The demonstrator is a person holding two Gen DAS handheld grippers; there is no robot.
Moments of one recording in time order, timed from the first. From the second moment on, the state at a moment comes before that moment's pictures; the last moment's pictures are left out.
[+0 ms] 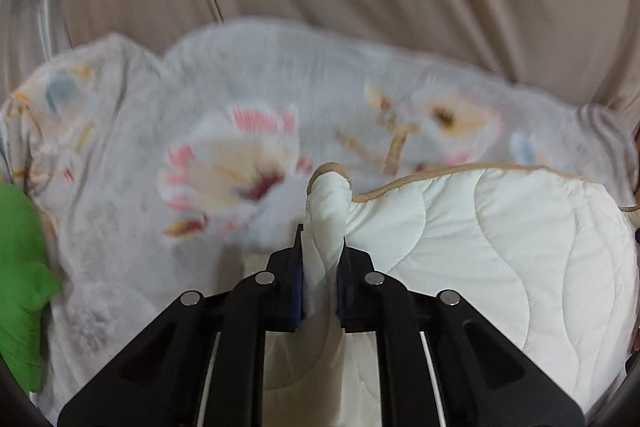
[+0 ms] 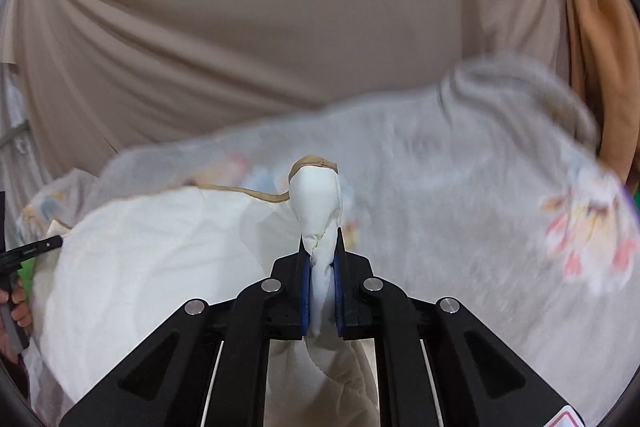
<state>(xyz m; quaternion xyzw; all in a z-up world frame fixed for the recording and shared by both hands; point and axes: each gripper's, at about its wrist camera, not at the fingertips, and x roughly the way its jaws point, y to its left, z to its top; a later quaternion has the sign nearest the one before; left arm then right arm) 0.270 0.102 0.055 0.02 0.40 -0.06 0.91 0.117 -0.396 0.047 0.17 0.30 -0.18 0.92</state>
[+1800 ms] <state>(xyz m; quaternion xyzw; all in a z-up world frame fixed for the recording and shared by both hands) 0.076 0.077 0.003 0.03 0.38 -0.05 0.92 -0.035 -0.331 -0.021 0.18 0.32 -0.20 0.91</state>
